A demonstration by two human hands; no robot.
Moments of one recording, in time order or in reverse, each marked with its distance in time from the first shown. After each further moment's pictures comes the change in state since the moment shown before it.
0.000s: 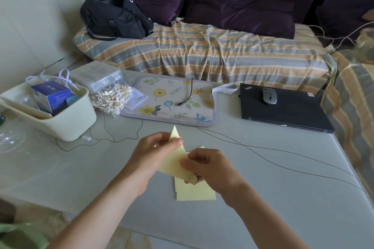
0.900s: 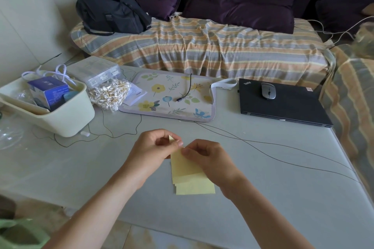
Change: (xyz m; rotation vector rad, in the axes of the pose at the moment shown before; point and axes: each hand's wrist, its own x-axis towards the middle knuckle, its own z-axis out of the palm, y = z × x) left_hand 0.003 -0.008 -0.001 0.124 -0.037 0.098; right_hand 0.001 0.000 0.001 -0.089 0.094 -0.048
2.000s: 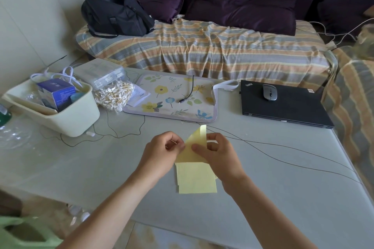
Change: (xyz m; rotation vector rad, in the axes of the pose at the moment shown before) left_hand 0.004 -0.010 0.014 0.302 0.077 0.045; right_hand 0.008 0.007 -0.003 0.123 0.218 0.047
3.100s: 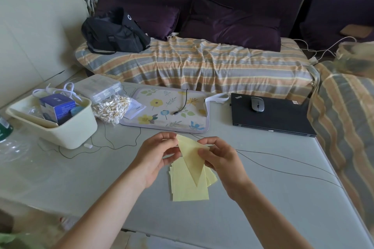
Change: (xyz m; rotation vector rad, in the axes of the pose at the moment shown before) left_hand 0.001 0.029 -0.010 -0.809 -0.133 -0.216; right_hand -0.016 -0.011 -0.033 0.266 -0.117 -0.146
